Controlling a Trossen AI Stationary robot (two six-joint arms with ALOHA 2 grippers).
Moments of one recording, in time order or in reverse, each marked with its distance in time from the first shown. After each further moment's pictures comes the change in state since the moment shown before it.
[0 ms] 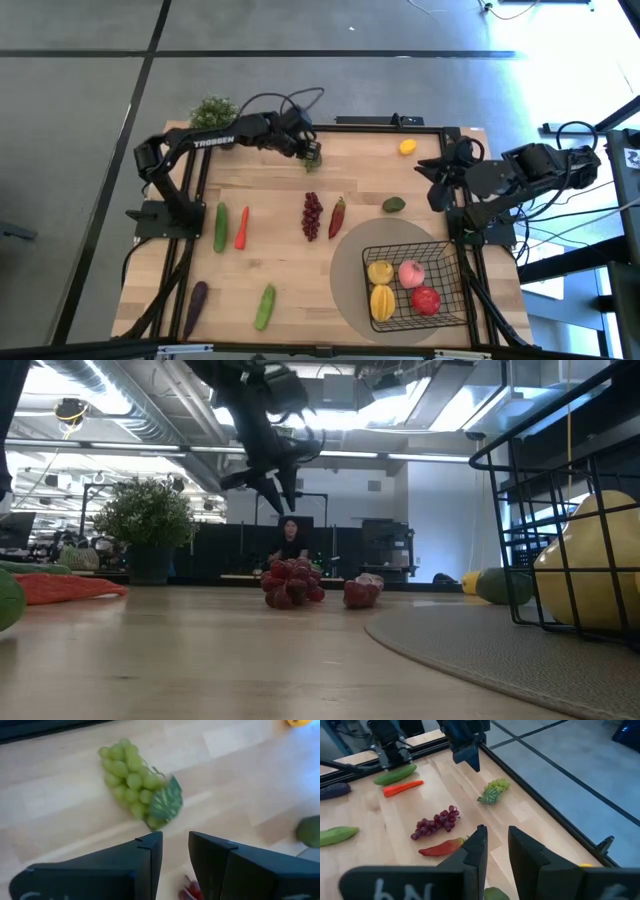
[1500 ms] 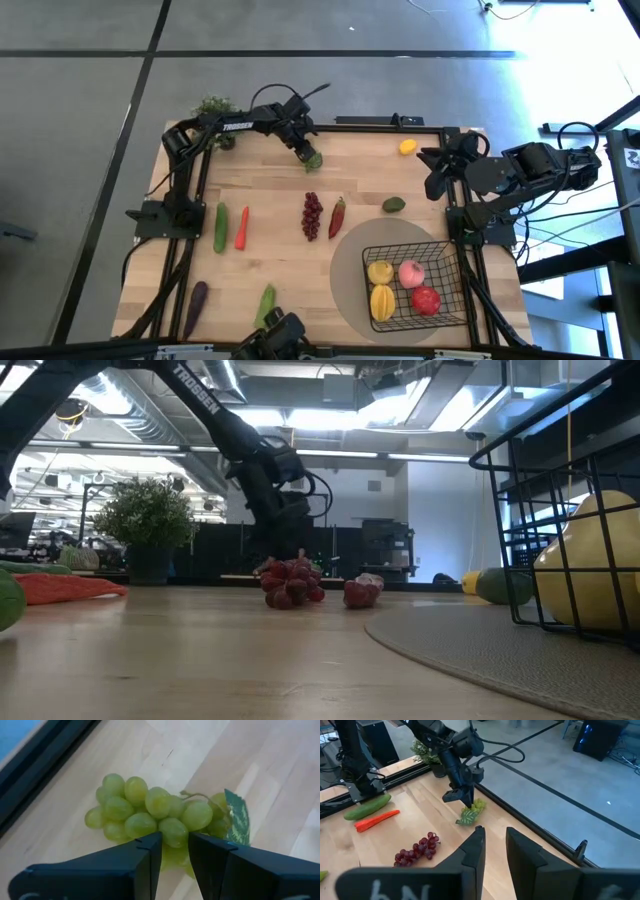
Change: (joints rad) left arm 0.222 0.277 0.000 0.205 0.304 0.736; right arm -0.023 0.000 0.000 0.031 0.143 0.055
